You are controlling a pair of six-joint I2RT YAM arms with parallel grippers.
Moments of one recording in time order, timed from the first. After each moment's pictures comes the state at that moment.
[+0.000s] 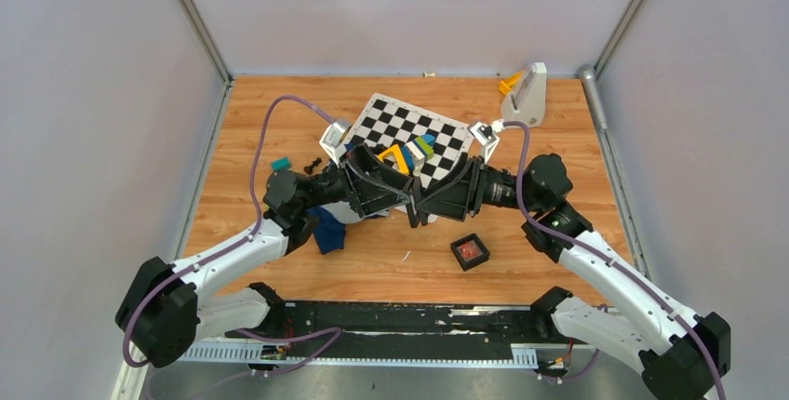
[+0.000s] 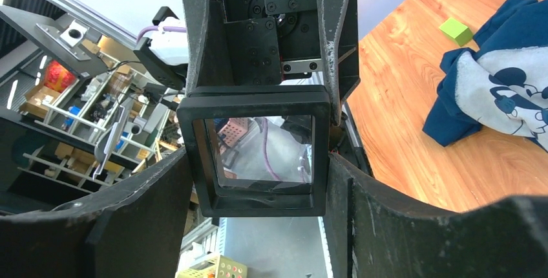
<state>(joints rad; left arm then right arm) -0.65 1.12 0.60 1.04 0.76 -1.09 0.60 0.91 0.75 0.30 -0.82 0.95</state>
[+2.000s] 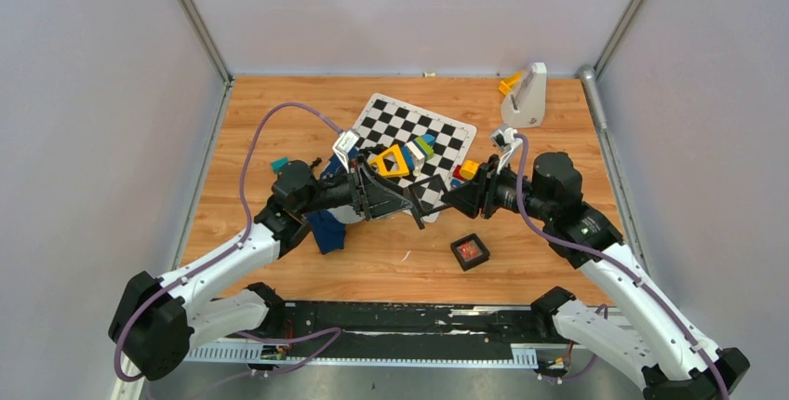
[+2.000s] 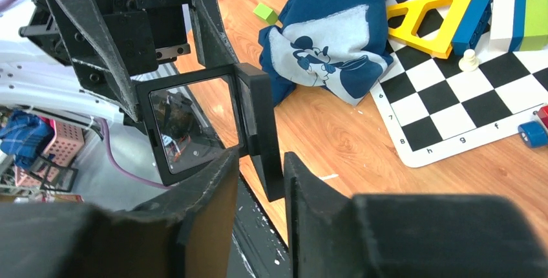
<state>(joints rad) -0.65 1.04 0.60 0.56 0.72 -0.87 0.55 0.80 0.85 -0.32 -0.49 0.43</state>
